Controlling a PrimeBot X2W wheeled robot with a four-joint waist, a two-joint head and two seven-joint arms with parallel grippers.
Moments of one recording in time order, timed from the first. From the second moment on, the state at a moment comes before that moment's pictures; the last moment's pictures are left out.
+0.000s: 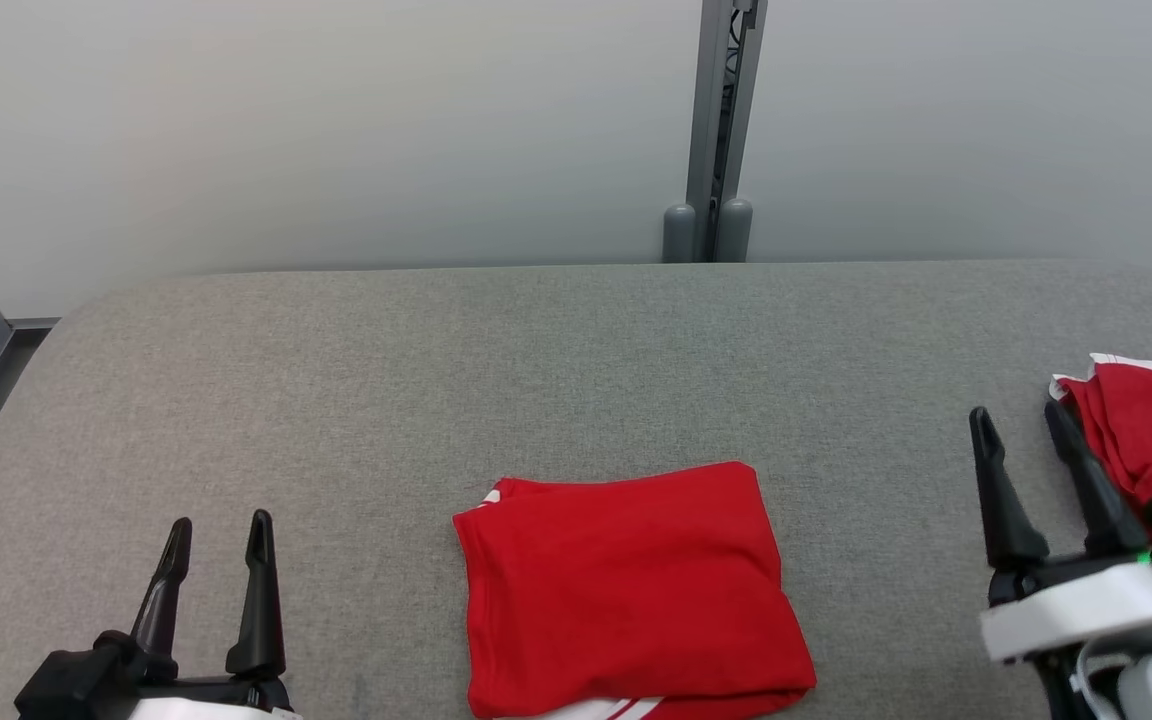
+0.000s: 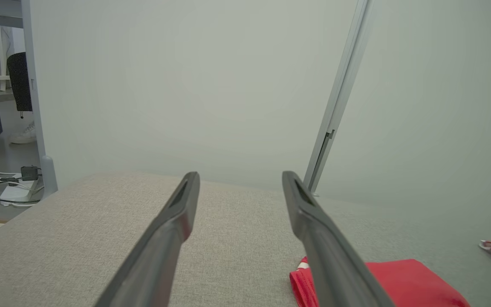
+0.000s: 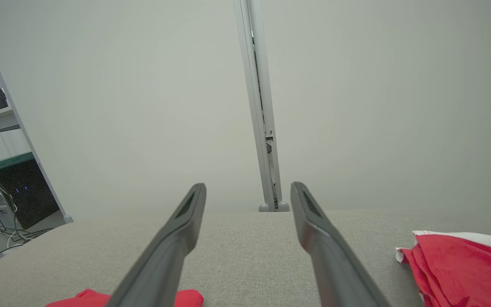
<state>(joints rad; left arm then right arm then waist) 0.09 0.06 0.04 0.09 -0.31 -0.11 -0.26 -0.14 -0.21 0.12 0.23 0.42 0.13 -0.26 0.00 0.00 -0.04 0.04</state>
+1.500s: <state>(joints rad) 0.09 0.05 0.01 0.10 -0.26 -0.11 -0.26 -0.25 -0.15 0.34 0.54 0.44 0.13 -0.13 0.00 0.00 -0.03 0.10</state>
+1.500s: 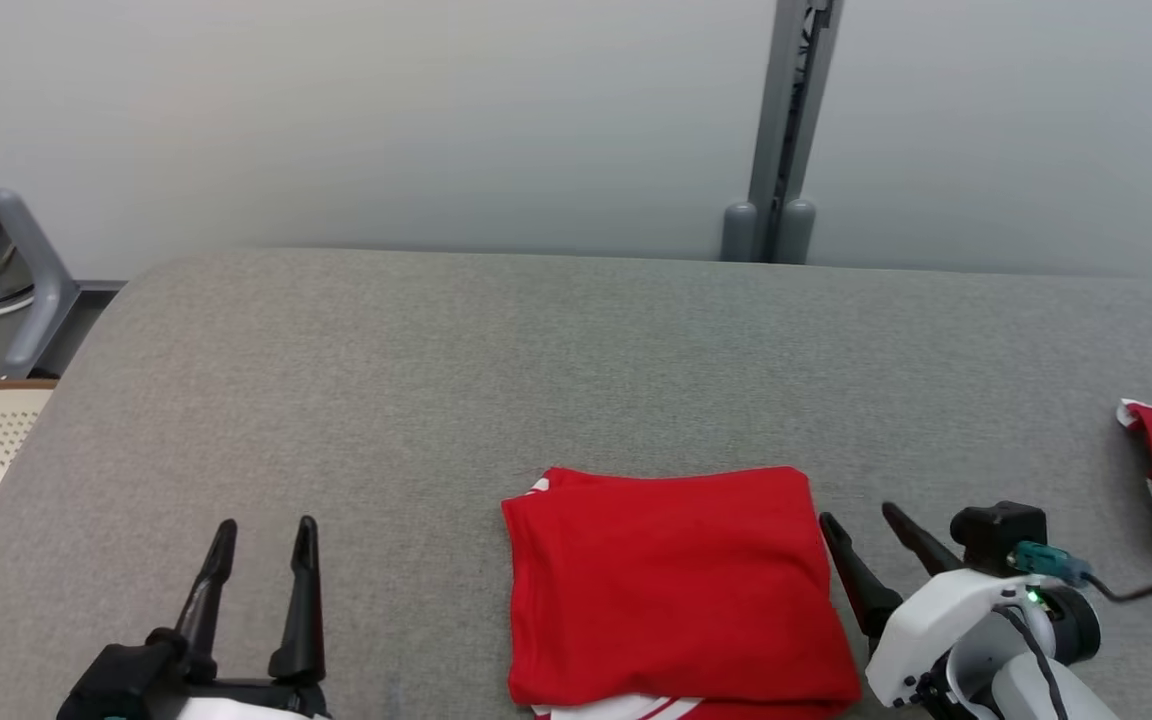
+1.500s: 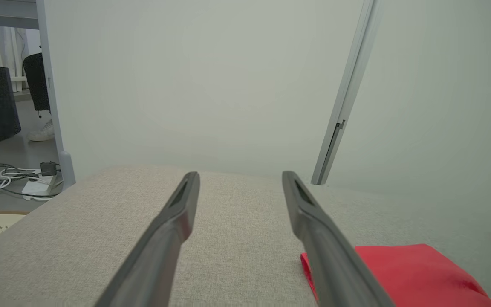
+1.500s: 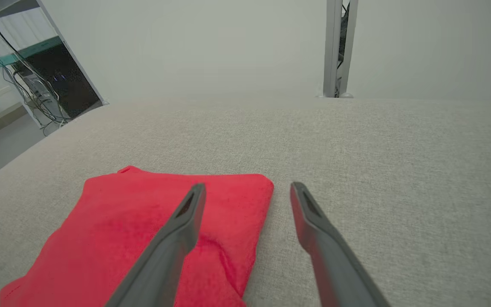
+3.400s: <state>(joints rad) -0.05 0.08 -0.15 0.09 -0.27 -0.13 -0.26 -0.89 -0.32 0.79 0.78 0.72 0.13 0.10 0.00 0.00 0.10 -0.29</state>
